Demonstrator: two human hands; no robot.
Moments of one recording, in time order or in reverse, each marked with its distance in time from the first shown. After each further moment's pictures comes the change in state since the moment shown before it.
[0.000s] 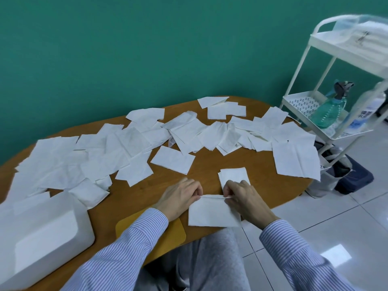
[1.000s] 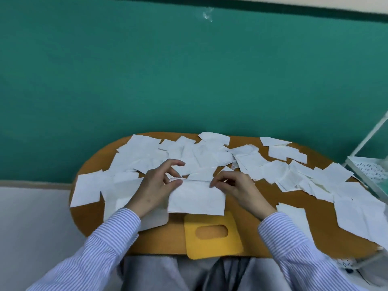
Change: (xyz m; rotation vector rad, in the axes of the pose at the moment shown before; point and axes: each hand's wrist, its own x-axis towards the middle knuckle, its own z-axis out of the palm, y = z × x) left_hand -0.213 -0.059 -0.155 -0.497 0.600 -0.454; right_hand 0.044 -0.231 -0.020 0.419 -0.031 -0.372
